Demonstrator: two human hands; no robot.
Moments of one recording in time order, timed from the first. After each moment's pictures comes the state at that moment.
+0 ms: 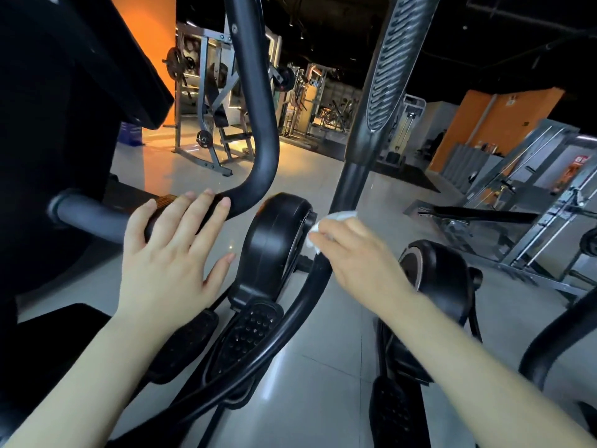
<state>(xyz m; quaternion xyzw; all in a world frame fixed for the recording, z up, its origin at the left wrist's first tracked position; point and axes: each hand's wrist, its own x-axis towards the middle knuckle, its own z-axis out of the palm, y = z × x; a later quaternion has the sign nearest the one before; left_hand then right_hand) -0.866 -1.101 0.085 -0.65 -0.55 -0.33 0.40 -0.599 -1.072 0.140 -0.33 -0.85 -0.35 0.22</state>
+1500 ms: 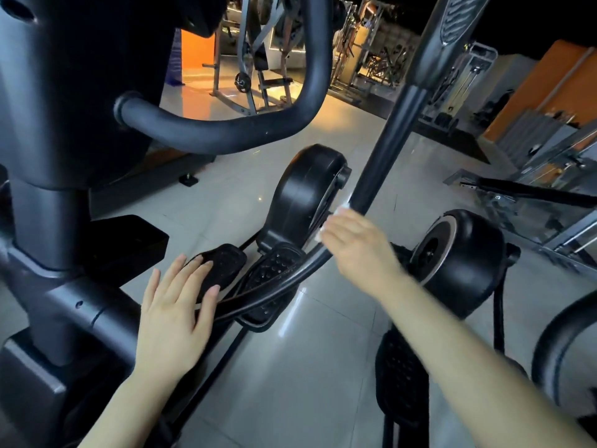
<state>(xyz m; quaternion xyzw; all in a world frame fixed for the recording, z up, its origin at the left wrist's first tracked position) -0.859 -1.206 -0.063 -0.61 -0.67 -0.42 0.02 -0.610 -1.072 0.044 -0.29 -0.86 -0.34 0.24</state>
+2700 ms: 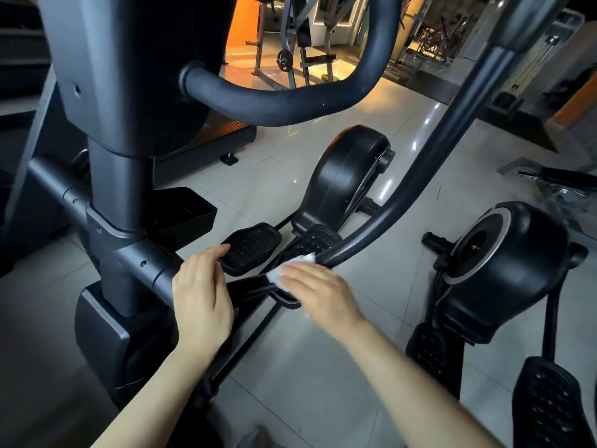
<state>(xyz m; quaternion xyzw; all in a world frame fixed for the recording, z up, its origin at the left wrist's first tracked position) -0.867 -1.228 -0.068 -0.50 -0.66 -0.56 -0.02 -0.682 -1.139 -0.064 -0.19 -0.92 -0.09 0.33</state>
